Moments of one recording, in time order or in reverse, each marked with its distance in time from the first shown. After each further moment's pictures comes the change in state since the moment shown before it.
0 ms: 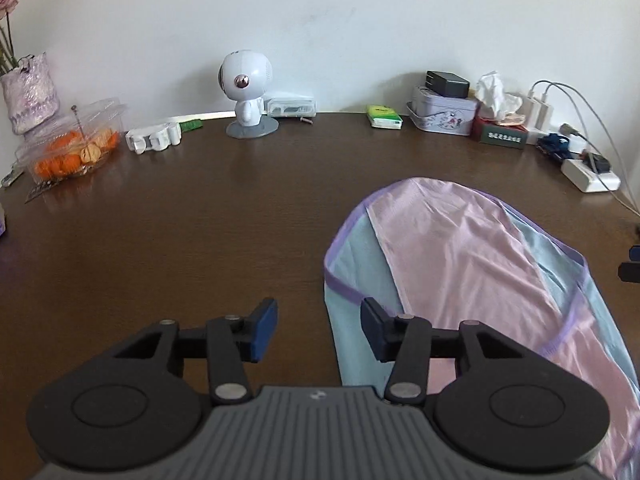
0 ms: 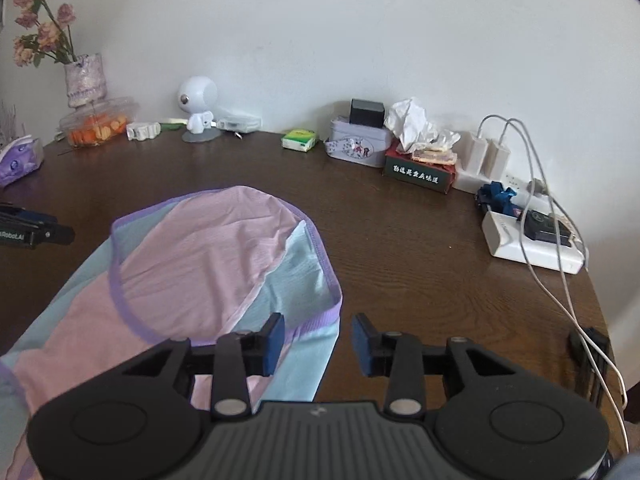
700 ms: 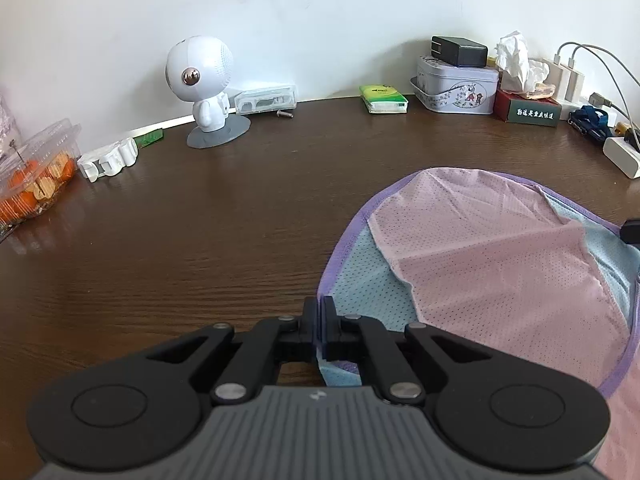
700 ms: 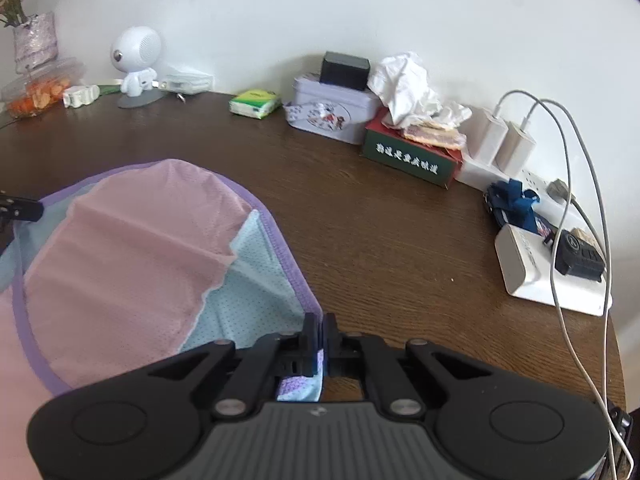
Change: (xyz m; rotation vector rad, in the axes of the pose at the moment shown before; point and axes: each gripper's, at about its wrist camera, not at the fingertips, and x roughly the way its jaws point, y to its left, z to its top) left arm 0.087 -0.022 0.026 0.114 0.023 0.032; right arm 0.096 -0.020 0.033 -0.055 0.072 -0.081
